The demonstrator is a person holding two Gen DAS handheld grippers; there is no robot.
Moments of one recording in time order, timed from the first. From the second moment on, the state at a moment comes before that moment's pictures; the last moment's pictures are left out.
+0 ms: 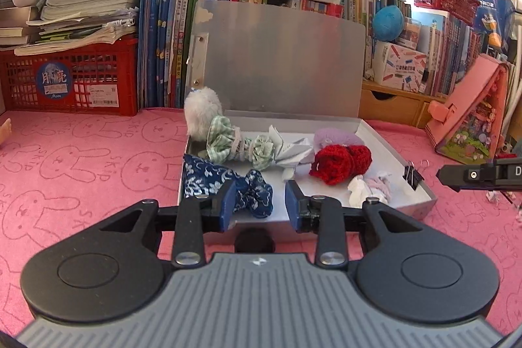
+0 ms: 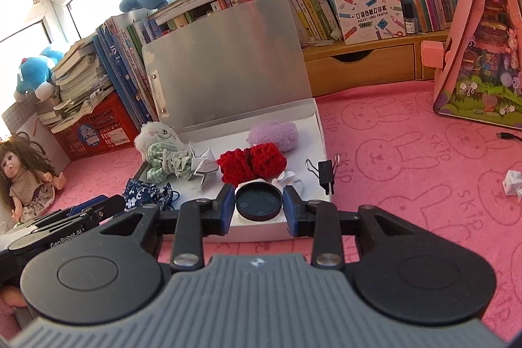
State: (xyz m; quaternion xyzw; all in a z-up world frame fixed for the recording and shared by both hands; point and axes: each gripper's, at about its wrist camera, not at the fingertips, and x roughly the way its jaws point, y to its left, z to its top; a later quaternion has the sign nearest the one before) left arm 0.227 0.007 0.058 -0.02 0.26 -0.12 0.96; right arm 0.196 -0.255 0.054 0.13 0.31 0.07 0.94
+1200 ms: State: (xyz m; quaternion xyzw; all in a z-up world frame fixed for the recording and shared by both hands) left arm 0.200 -0.012 0.021 0.00 0.32 -0.10 0.94; right arm 0.150 -0.209 0.001 0.01 0.33 0.10 0.94
